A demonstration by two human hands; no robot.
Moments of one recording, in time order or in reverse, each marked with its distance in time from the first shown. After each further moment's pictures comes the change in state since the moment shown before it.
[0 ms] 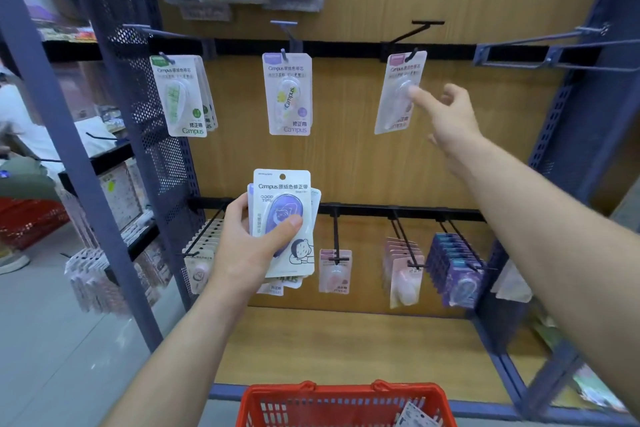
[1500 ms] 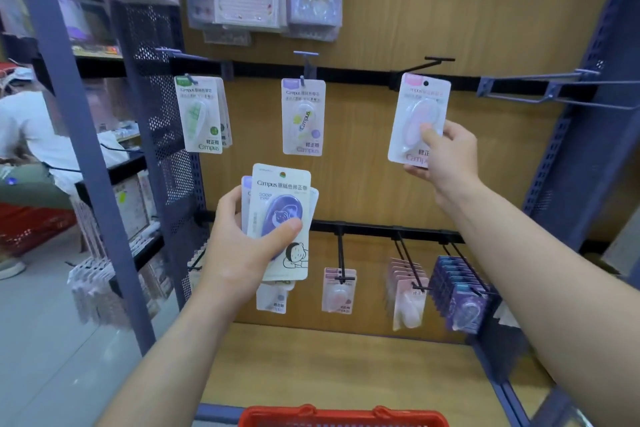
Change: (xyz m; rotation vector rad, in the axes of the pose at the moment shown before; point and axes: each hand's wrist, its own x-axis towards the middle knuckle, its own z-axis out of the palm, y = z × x) left_hand -0.004 0.036 -0.018 0.070 0.051 0.131; right_hand -0.043 -0.015 0.019 0.221 0.015 -0.060
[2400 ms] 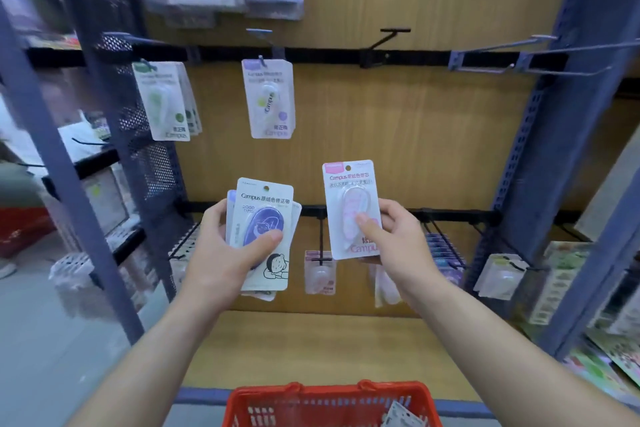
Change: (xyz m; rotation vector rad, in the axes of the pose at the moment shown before) left_hand -0.024 -0.025 0.021 0.053 -0.073 -0.116; right_hand -0.109 0.082 -0.046 -0.021 -0.299 0.156
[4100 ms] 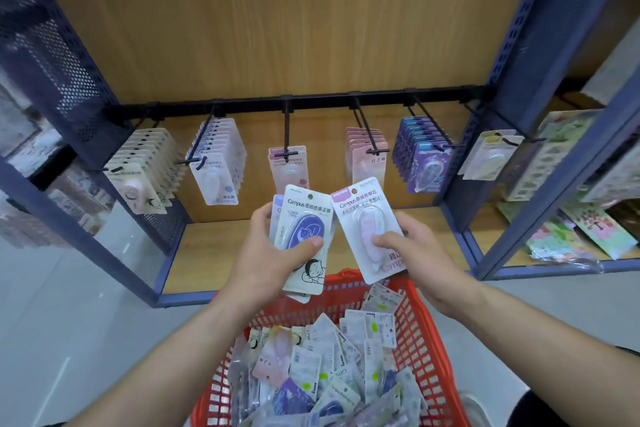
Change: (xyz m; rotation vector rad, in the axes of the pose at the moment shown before) left_hand -0.045 -0.147 0.071 0.164 -0.271 -0.301; right_hand -0.074 0.157 -0.070 -0.035 -0.078 0.422
